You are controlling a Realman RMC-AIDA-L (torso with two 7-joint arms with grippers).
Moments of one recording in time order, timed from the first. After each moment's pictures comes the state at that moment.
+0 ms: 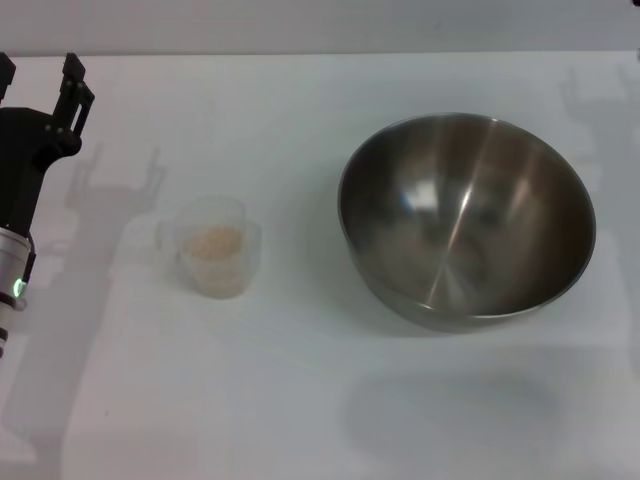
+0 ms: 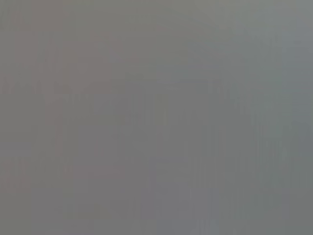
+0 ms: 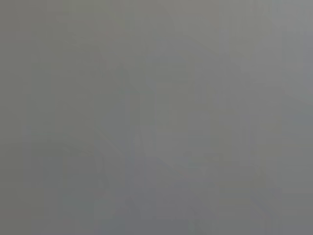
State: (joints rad) left arm -0.37 -2.08 -0.72 -0.33 2.16 1.32 -0.07; right arm 0.32 2.08 -1.83 -0.76 0.68 -0.87 -0.46
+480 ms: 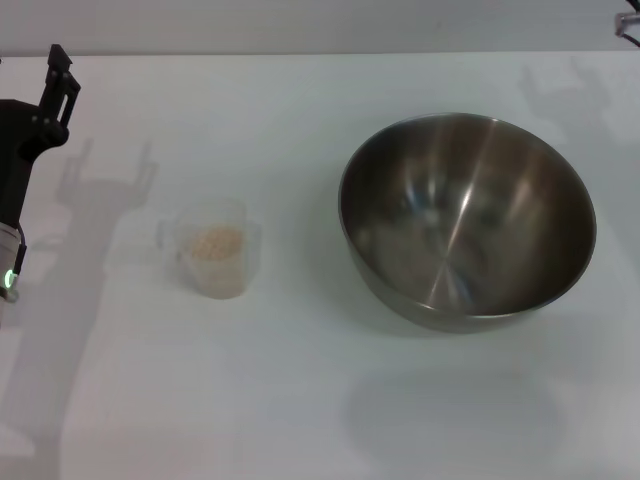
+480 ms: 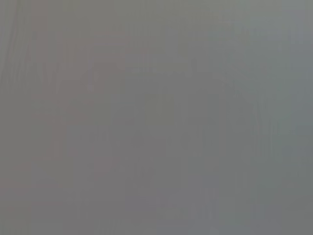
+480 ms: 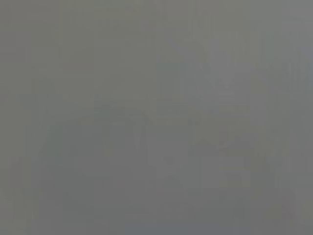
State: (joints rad) left arm -0.38 -2.08 -0.75 -0.33 2.15 1.32 -0.07; right arm 0.18 2.09 -1.65 -1.34 0.68 -0.02 -0.46
